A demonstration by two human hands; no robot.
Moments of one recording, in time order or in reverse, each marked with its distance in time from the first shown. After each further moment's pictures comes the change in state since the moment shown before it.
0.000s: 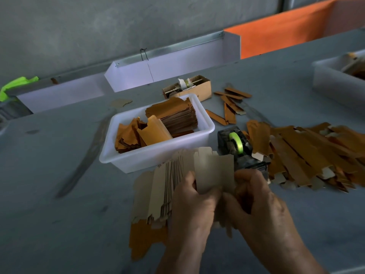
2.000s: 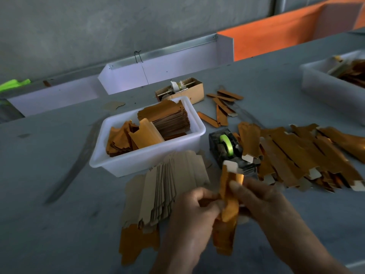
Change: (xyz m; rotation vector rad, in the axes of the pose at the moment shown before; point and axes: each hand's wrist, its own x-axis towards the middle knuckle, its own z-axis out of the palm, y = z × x) left_hand -0.004 -0.004 0.012 -0.018 -0.262 -0.144; right_hand 0.015 0.017 -0.027 0.409 -0.201 0.440
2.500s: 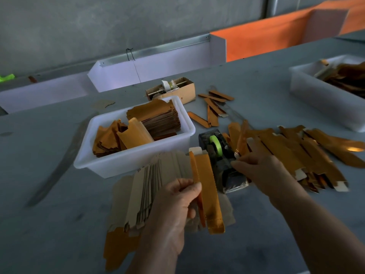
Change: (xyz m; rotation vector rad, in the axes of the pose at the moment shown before) left_hand 0.007 0.011 -0.007 -0.263 0.105 -0.046; right_hand 0.064 -0.008 -0.043 -0.445 0.162 -0.081
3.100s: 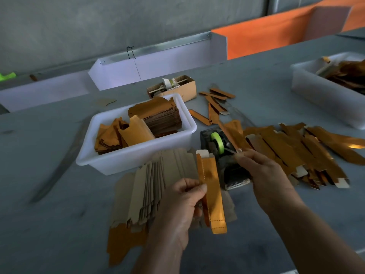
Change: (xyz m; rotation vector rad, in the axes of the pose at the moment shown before) left_hand 0.002 -0.008 0.003 0.100 -0.015 -0.037; right_hand -0.008 0.008 0.021 0.668 0.072 0.069
